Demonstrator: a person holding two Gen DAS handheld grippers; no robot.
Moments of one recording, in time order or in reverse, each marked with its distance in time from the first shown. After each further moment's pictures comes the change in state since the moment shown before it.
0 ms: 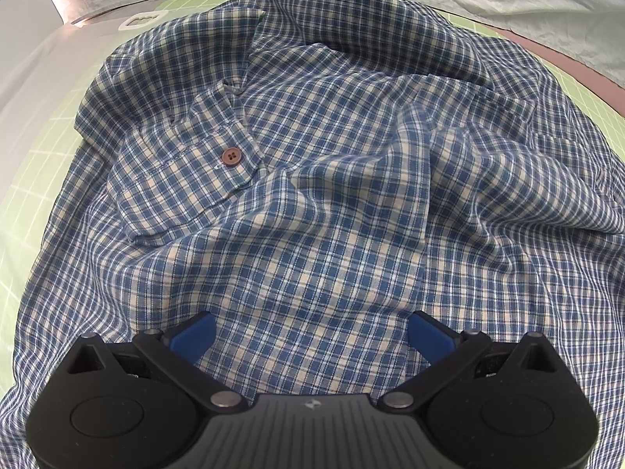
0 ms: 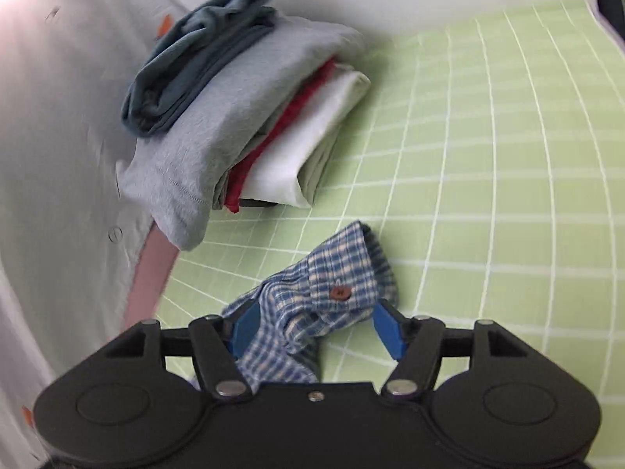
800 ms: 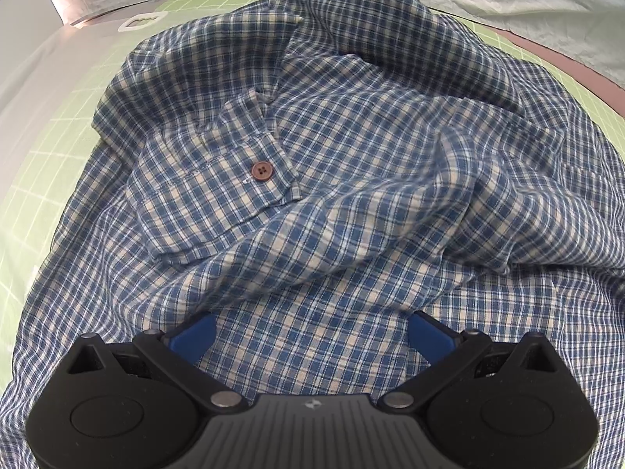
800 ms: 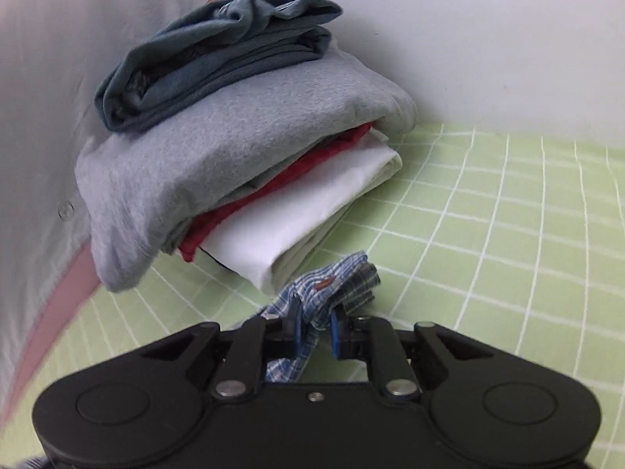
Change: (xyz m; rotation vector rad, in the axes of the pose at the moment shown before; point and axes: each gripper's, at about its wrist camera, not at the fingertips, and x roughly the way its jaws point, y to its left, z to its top) left arm 0.005 0.001 0.005 -0.009 -0.007 0.002; right arm 0.067 0.027 0.057 -0.478 -0.119 -0.182
